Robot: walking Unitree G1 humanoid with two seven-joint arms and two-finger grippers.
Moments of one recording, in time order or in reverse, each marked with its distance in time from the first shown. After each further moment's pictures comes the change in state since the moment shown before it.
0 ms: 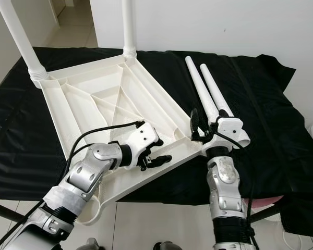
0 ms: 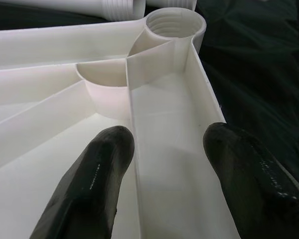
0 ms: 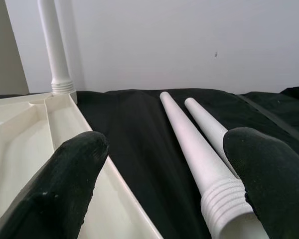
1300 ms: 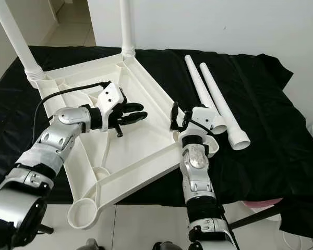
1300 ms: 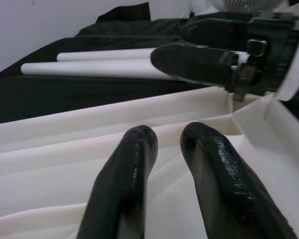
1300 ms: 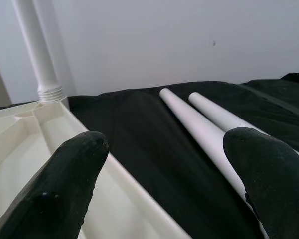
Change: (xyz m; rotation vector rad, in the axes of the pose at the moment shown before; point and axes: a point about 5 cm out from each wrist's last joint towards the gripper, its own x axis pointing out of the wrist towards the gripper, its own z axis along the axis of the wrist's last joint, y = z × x) left arm -0.044 0.079 0.021 0.138 -0.206 0.060; right arm 0.033 0.048 -0.011 0.060 0.000 -0.133
